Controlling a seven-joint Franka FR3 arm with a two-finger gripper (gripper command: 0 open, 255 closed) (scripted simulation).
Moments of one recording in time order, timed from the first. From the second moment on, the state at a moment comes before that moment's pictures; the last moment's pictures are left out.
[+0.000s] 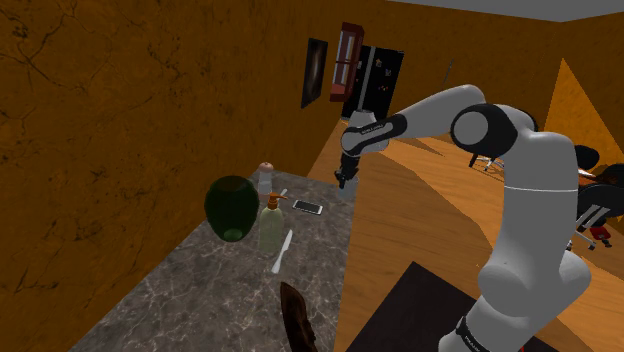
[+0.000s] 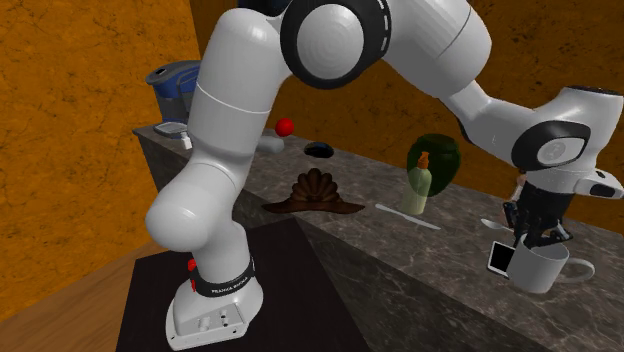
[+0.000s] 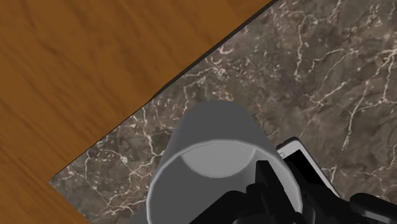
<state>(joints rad) -0.47 0.44 0.12 -1.76 -0.09 2.28 -0.15</state>
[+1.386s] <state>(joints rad) -0.46 0.58 0.11 -1.80 -0.11 2.45 -0.13</state>
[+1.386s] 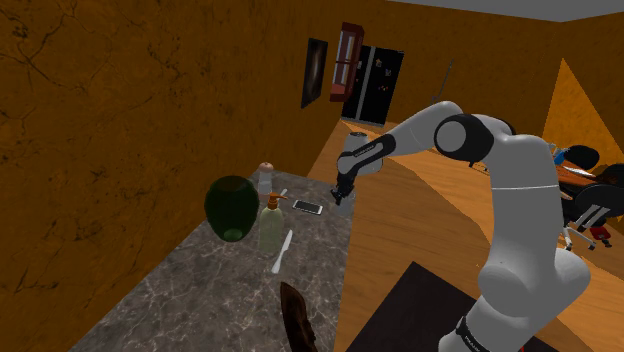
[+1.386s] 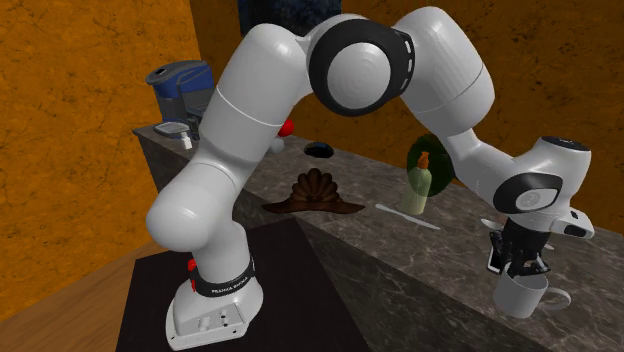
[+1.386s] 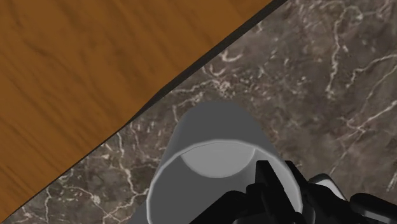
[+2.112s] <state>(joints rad) -0.46 0.55 0.11 -1.80 -0.11 2.42 -0.14</state>
